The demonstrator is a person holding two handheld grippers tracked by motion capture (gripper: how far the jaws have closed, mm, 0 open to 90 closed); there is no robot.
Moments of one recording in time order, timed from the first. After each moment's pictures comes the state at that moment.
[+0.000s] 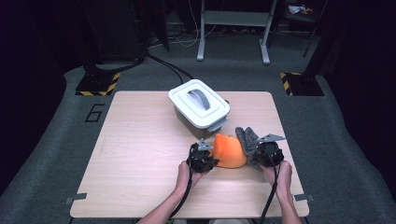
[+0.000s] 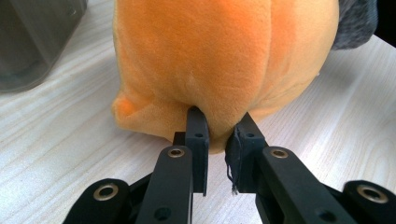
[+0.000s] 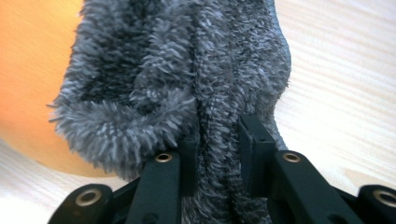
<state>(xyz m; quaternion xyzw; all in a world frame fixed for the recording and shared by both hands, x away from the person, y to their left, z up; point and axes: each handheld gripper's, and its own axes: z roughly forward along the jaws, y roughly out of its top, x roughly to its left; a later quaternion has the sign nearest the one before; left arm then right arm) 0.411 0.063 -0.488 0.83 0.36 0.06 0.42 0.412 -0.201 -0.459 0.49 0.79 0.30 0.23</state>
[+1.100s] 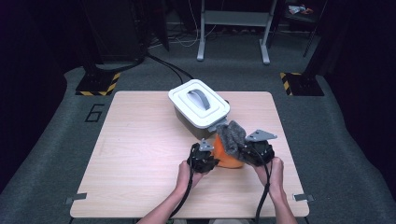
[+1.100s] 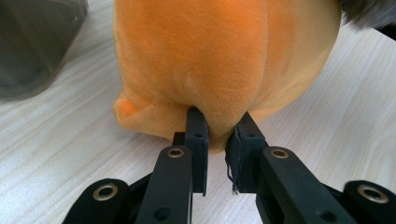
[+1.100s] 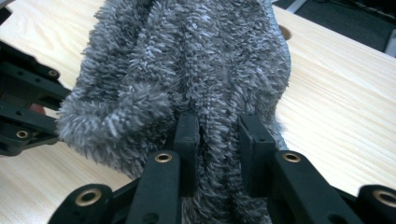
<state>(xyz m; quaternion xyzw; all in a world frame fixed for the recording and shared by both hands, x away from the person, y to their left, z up) 0.410 0.061 -0.486 0.84 0.35 0.08 0.41 0.391 -0.154 -0.411 0.41 0.80 0.35 0.25</state>
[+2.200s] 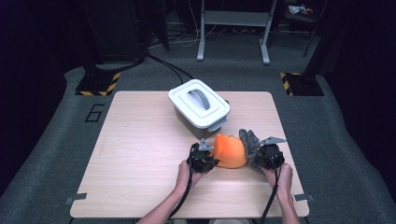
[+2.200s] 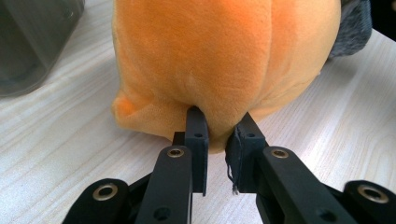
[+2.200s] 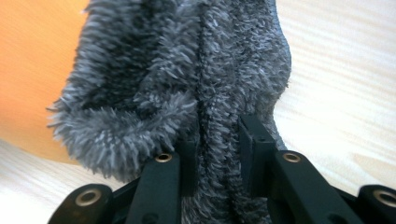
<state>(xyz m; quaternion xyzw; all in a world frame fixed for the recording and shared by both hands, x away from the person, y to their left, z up) 0.413 0.063 -0.488 0.84 0.35 0.07 0.42 0.410 -0.206 -0.470 0.51 0.78 0.29 0.21</state>
